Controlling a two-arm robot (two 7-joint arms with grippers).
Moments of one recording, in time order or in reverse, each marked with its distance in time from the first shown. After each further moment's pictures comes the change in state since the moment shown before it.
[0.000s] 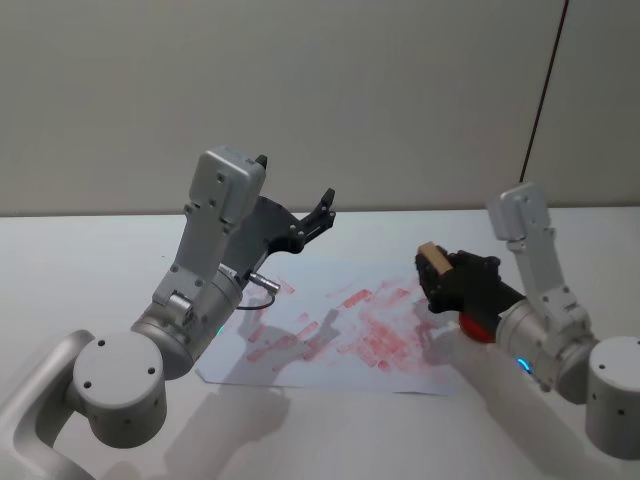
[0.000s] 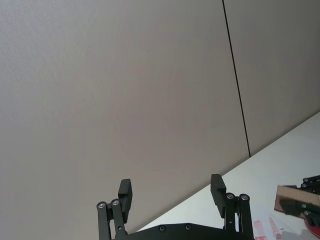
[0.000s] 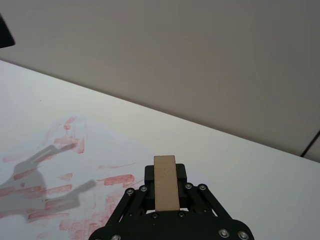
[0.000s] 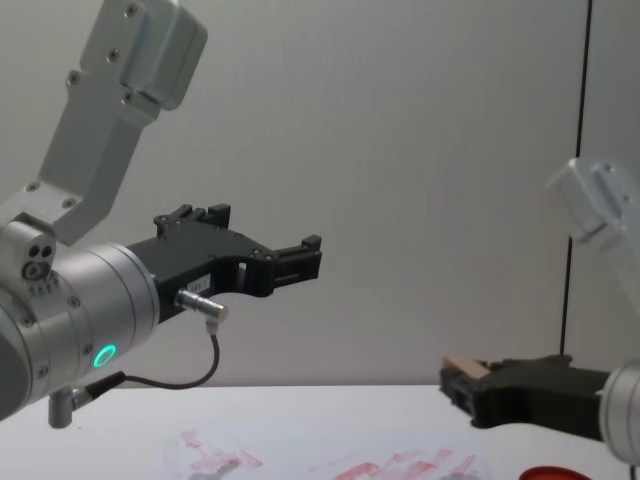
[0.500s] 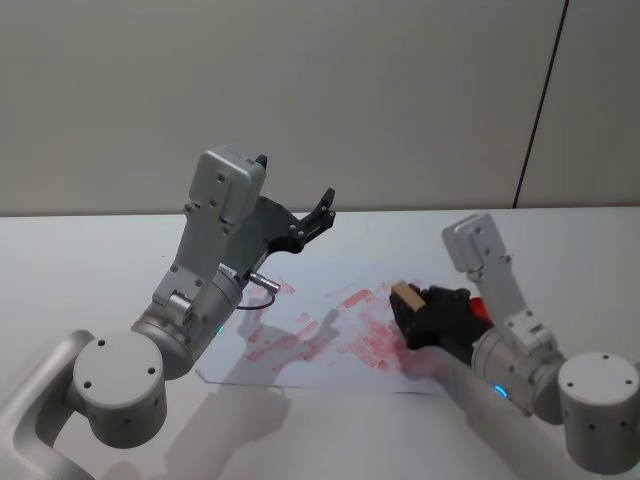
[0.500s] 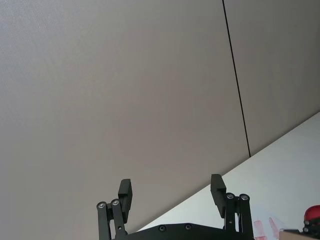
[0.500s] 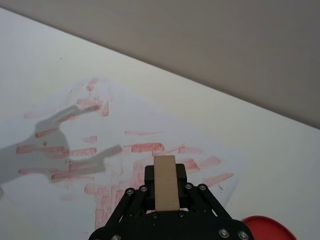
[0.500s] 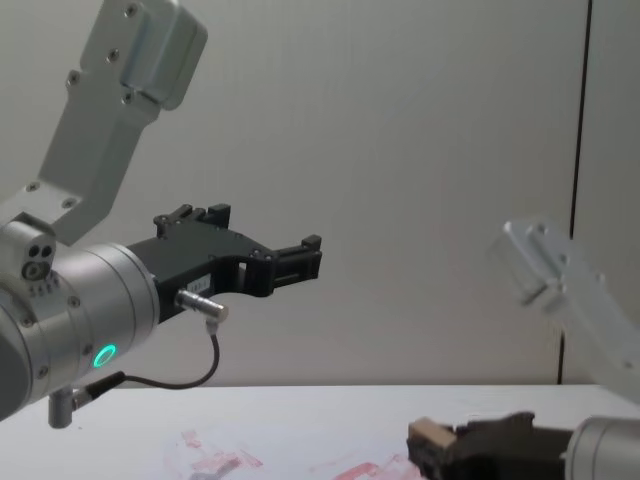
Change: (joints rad) left arm 0.000 0.000 0.000 0.000 0.000 0.000 0.000; right arm 0.004 -0.020 -0.042 0.045 -0.070 0.045 0.057
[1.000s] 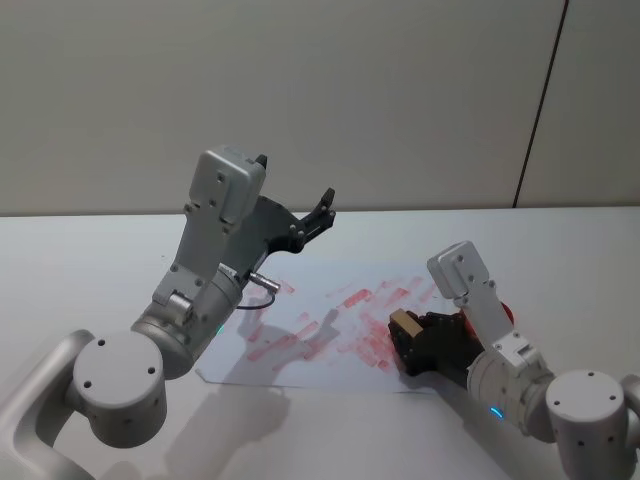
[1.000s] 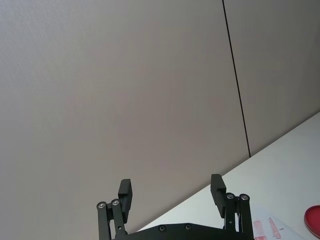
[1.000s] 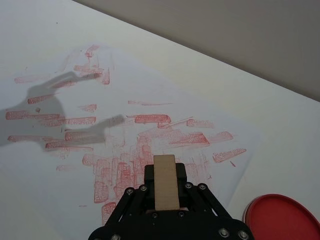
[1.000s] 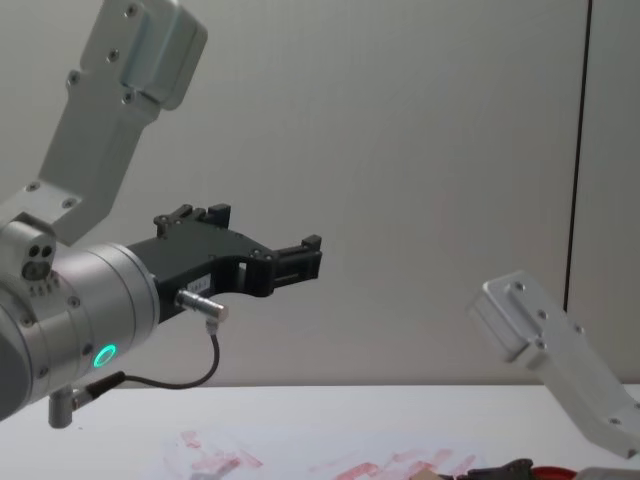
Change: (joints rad) left arm 0.000 0.000 0.000 0.000 0.000 0.000 0.000; right arm -0.005 -0.004 -0.022 0.061 -0.062 0.007 0.009
